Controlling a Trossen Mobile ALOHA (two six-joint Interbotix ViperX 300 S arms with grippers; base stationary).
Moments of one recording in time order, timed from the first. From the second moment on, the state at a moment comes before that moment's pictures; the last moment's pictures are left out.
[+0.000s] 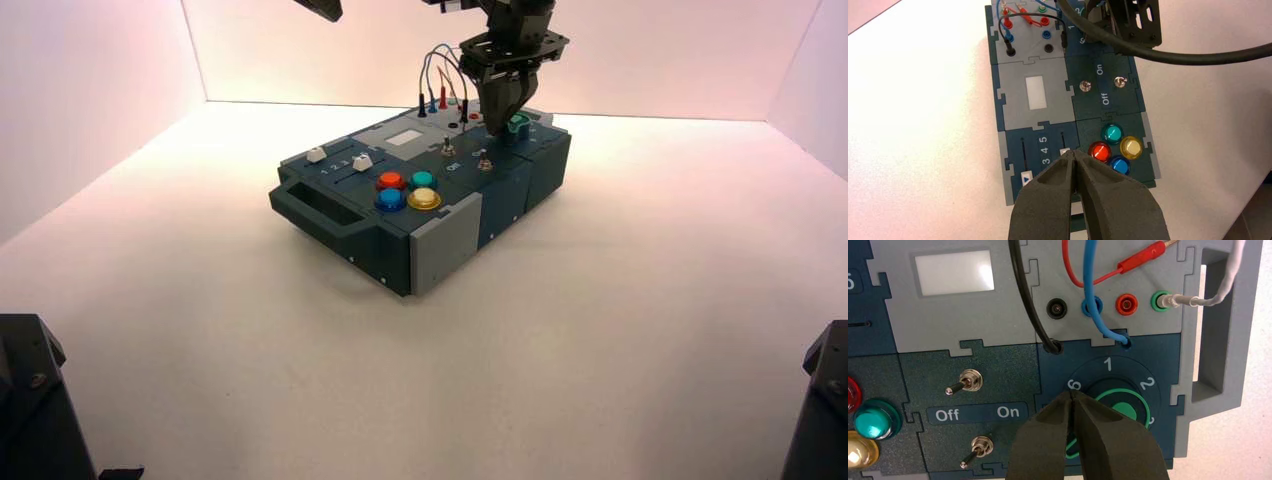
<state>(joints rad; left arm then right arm) -0.36 -0.20 0.58 -0.54 0.75 0.80 0.42 0.37 0.21 0.08 0.81 -0.37</state>
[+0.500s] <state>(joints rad) -0.36 -0.20 0.58 -0.54 0.75 0.80 0.43 0.33 0.20 0.09 0.81 -0.37</state>
